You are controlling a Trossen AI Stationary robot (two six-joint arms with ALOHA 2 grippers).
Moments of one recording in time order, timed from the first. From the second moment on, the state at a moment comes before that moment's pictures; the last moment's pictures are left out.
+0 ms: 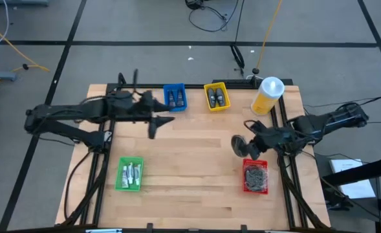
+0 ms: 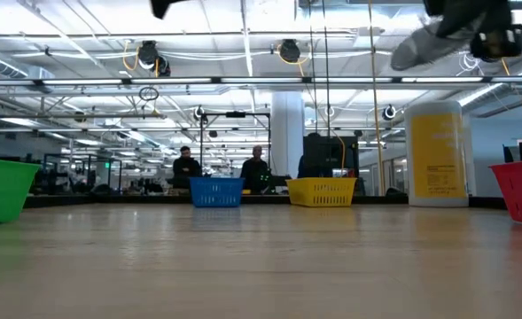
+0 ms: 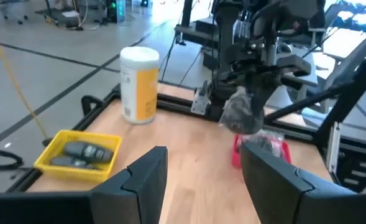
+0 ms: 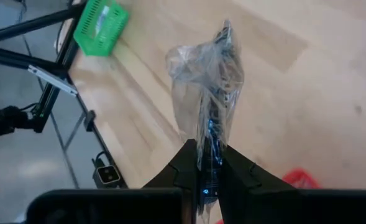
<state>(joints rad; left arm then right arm) 0.07 1.10 1.08 -0.21 -0.06 -0.17 0.29 0.90 0.92 -0.80 0.11 1.19</state>
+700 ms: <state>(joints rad) -0.20 0.51 0.70 -0.46 -0.18 -0.28 0.77 0.74 0.57 -0.53 0.15 2.03</state>
